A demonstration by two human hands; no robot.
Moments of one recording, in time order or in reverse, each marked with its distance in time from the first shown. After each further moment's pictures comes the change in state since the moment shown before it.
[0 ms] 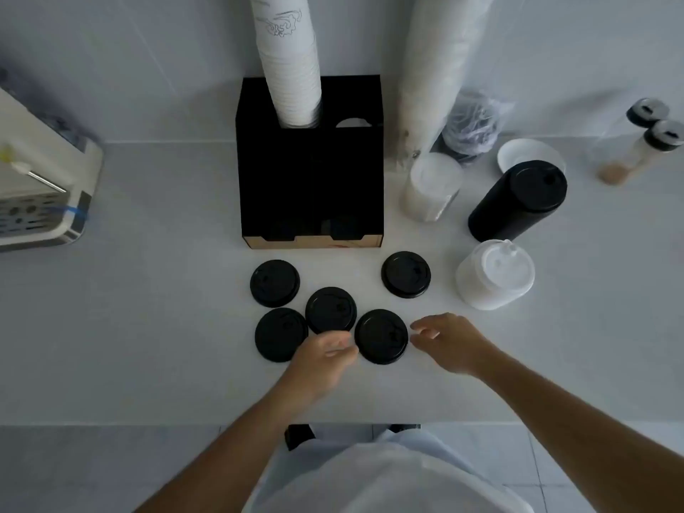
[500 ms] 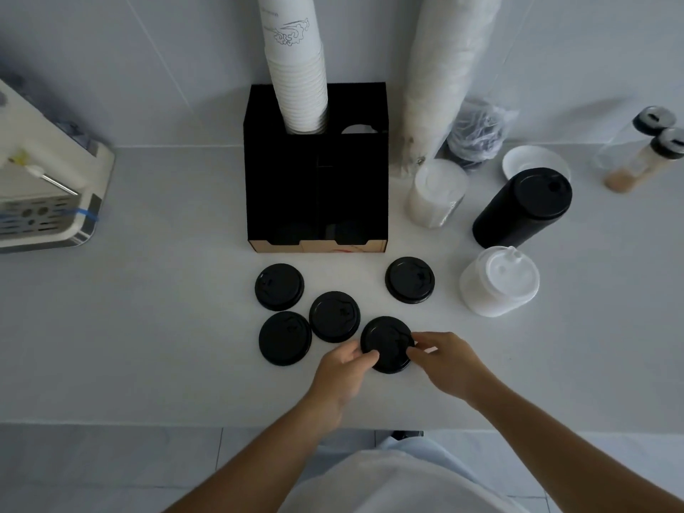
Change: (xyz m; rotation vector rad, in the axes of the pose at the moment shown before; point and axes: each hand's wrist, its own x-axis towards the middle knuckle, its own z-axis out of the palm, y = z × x) left_hand -0.009 0.012 0.032 -0.376 0.016 -0.100; right_hand -0.010 -0.001 0.023 0.266 0.076 0.008
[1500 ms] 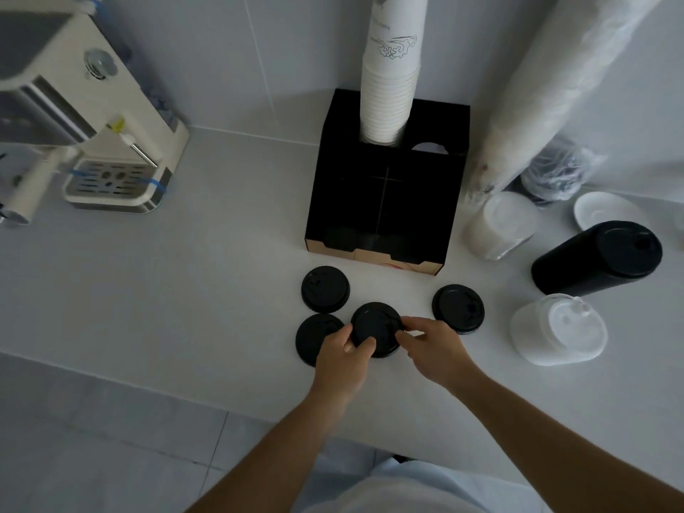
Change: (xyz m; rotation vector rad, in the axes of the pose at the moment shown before) left_hand 0.012 0.017 -0.048 0.080 0.291 0.072; right_hand 0.041 -0.080 0.031 0.009 -0.029 -0.151
